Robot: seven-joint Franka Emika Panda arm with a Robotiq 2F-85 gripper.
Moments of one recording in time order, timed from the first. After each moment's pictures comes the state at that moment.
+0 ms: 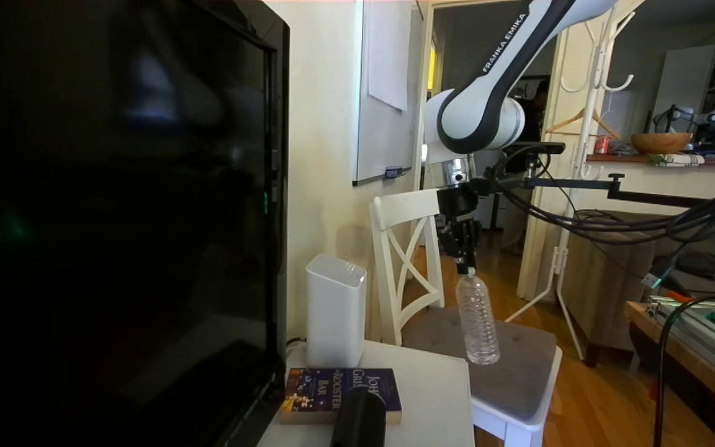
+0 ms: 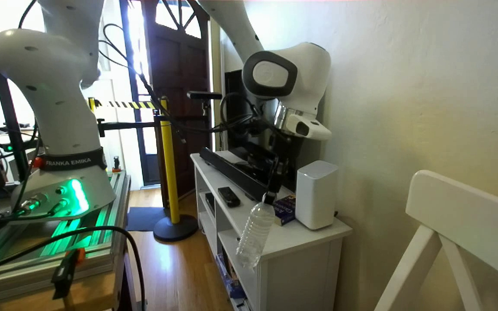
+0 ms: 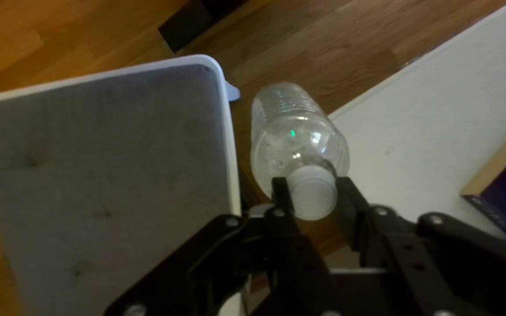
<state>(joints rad) -0.24 0.37 -0.25 -2.23 0.08 2.35 0.07</state>
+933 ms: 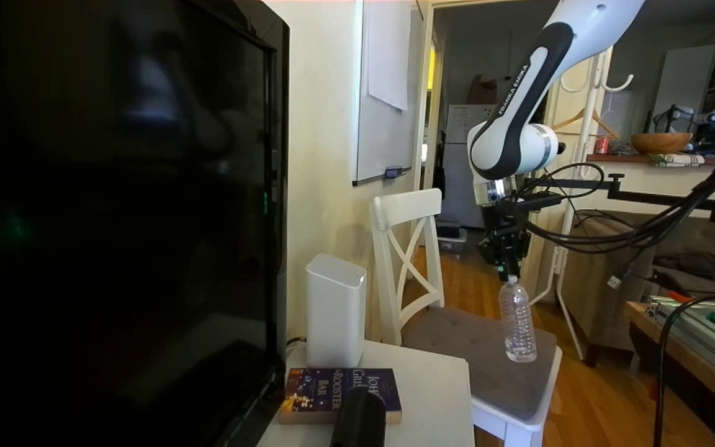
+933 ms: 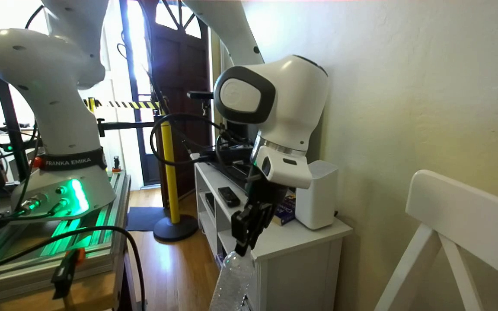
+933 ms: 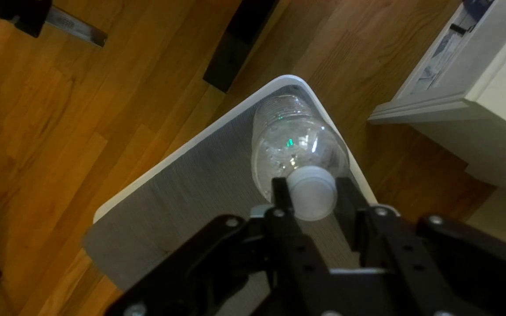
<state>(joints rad) -0.36 0.44 -0.37 -2.29 0.11 2.45 0.23</state>
